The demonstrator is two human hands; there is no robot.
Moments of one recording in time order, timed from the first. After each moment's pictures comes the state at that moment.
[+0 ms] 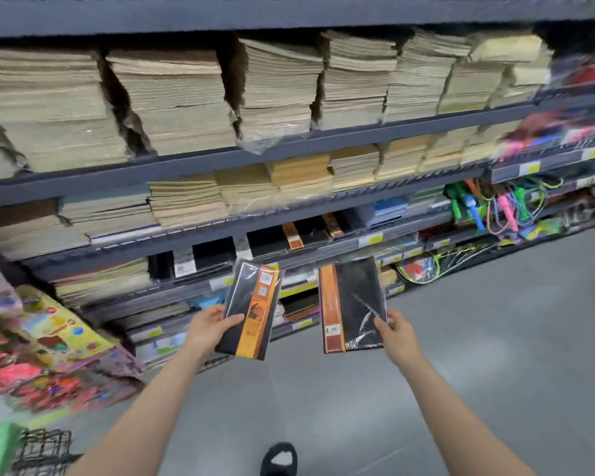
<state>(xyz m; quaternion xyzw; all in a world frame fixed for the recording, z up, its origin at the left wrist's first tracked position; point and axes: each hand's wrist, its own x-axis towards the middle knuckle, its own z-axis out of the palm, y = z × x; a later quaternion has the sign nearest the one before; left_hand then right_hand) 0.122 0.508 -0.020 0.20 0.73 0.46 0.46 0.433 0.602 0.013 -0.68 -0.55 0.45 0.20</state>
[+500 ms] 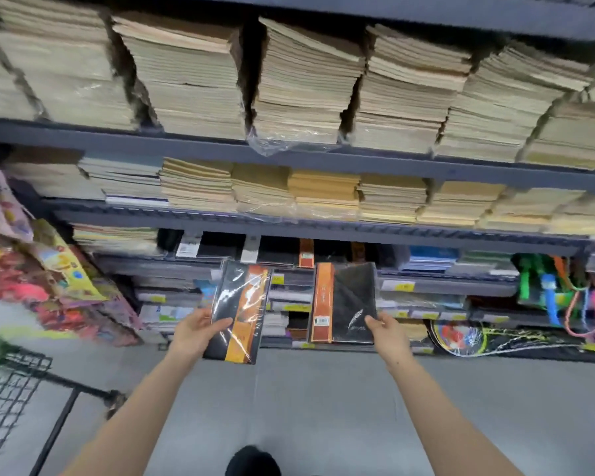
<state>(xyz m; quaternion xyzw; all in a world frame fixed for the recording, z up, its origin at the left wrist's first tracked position) 0.181 0.543 -0.053 0.08 0.76 0.54 0.35 0.426 0.760 -0.013 -0.60 -0.60 0.53 0.11</state>
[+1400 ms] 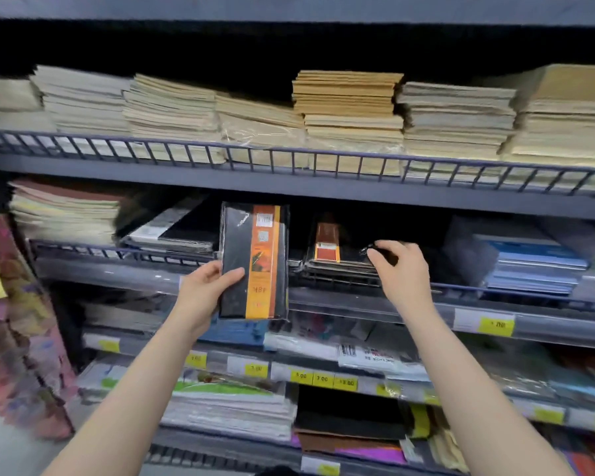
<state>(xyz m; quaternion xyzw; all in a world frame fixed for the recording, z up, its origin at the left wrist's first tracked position) 0.118 0.678 -0.219 0.23 0.61 0.73 0.20 0.309 0.894 -0.177 -0.34 -0.80 0.30 0.39</state>
